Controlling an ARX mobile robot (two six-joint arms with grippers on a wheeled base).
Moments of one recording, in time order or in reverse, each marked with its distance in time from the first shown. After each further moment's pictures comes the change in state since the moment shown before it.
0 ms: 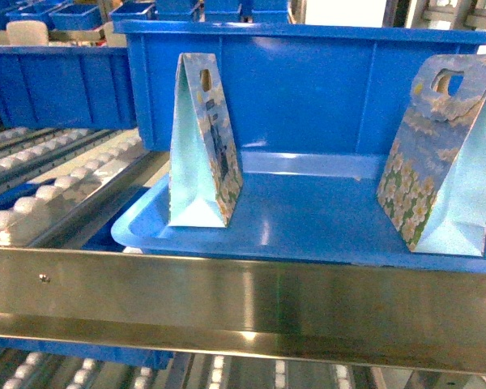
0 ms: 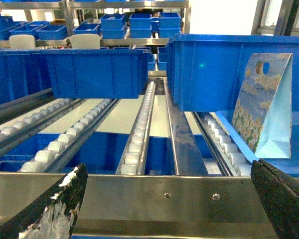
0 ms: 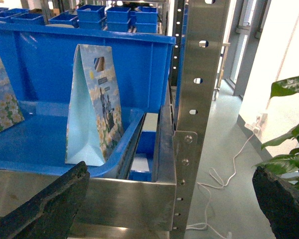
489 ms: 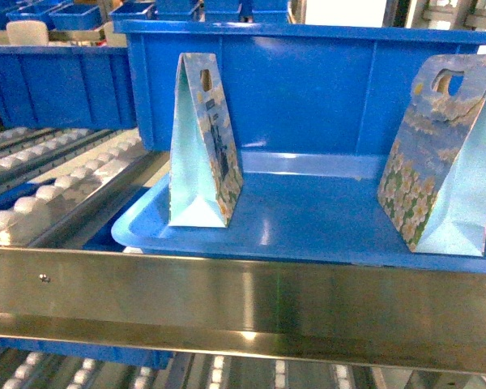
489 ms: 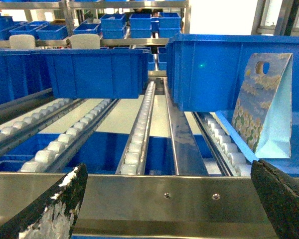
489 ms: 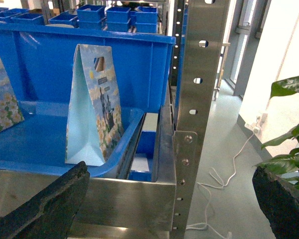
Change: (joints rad) left arm 0.000 0.000 0.000 0.000 0.000 0.000; right arm 0.000 0.000 0.000 0.000 0.000 0.000
